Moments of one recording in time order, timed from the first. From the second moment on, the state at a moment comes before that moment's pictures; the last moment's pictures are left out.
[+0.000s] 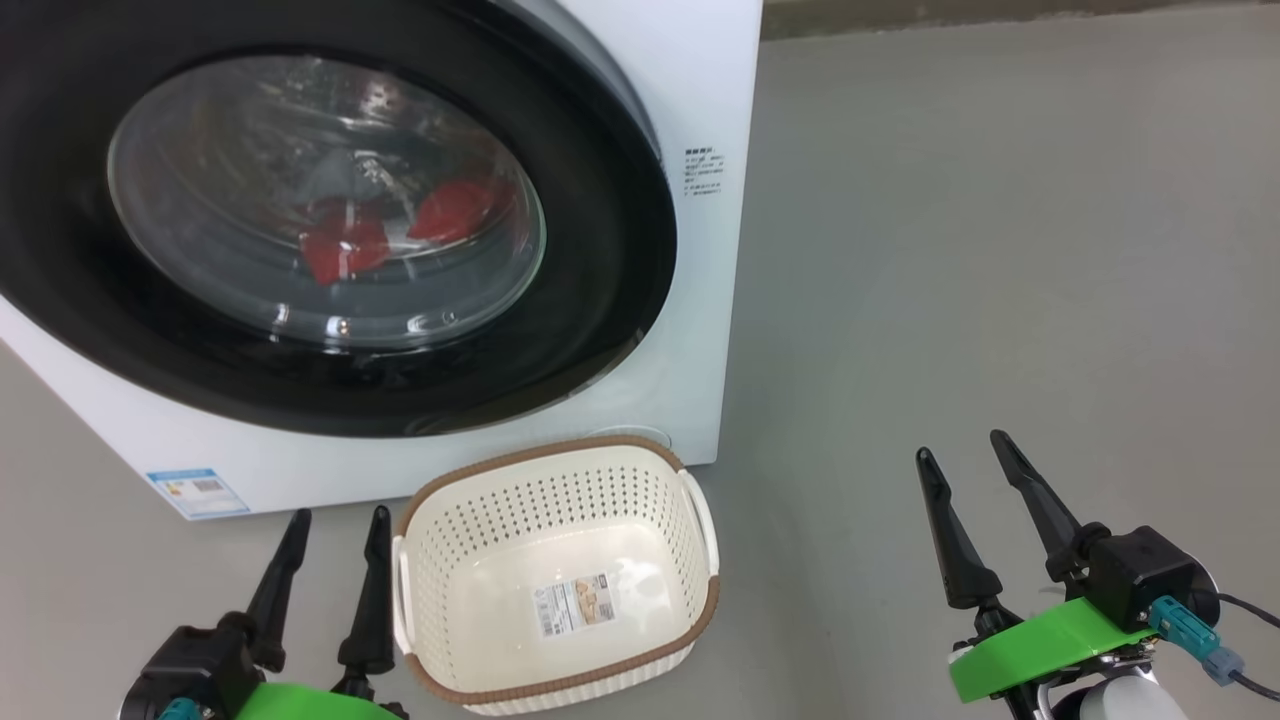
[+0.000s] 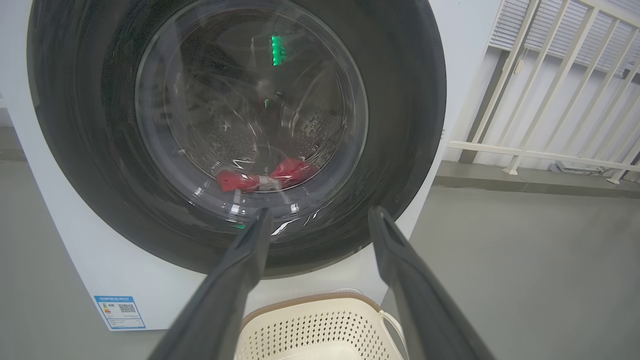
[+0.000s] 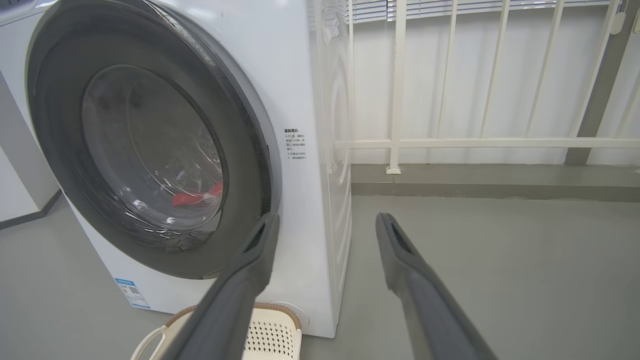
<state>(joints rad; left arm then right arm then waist) -0.08 0.03 0.02 0.23 -0.26 -0.12 -0.25 -0.06 -0.04 0.04 0.20 0.24 0.13 -0.26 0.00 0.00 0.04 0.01</state>
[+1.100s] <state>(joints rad) -0.22 0.03 -0.01 0.11 -0.25 -0.13 -0.25 -0.52 -0.09 0.20 0.31 1.11 0.13 -0.19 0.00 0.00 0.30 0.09</state>
